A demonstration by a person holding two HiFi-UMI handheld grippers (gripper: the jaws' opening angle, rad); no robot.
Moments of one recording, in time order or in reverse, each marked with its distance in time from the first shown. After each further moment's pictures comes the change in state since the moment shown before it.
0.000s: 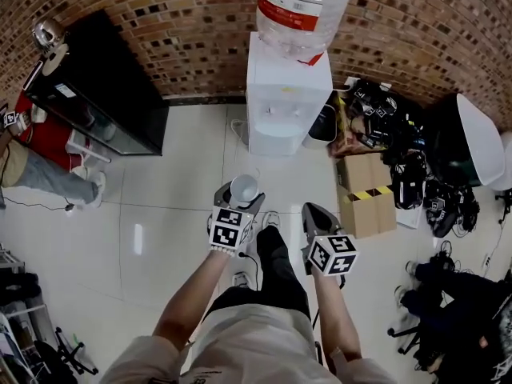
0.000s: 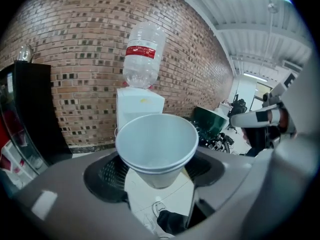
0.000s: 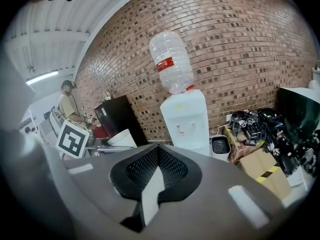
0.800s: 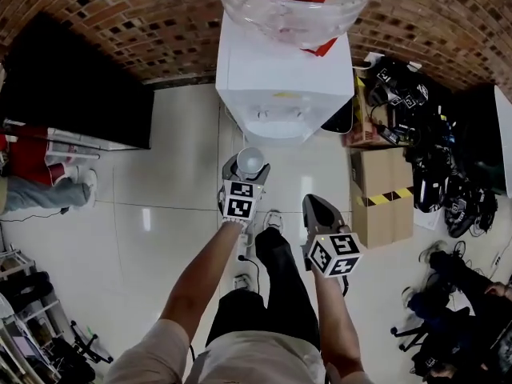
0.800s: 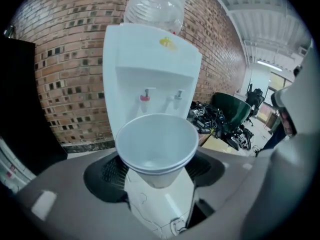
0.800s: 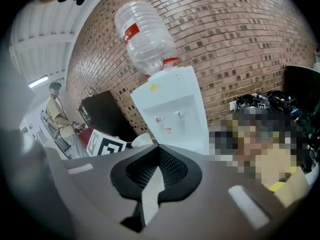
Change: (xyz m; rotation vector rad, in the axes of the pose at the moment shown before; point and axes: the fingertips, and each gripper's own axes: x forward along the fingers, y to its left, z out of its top) left arm 0.267 0.094 -0.035 0.004 0.084 0.091; right arm 0.170 -0.122 -0.008 0.080 0.049 0.023
